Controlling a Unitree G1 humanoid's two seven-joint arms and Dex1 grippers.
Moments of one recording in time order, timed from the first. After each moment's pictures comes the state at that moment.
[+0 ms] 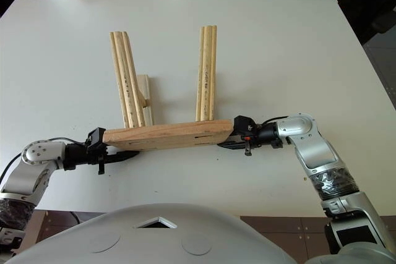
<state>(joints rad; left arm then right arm) 0.21 0.71 -0.07 0.01 -0.35 0.02 -1.23 -0.05 -0.74 0.27 0.02 0.19 0.12 1.27</state>
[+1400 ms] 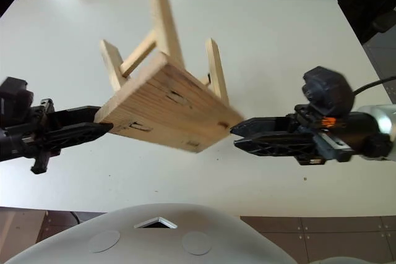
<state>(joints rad) 0.34 1.16 0.63 -0.70 -1.66 0.80 -0.76 0.05 -1.22 -0.46 -0.50 1.83 1.13 1.00</state>
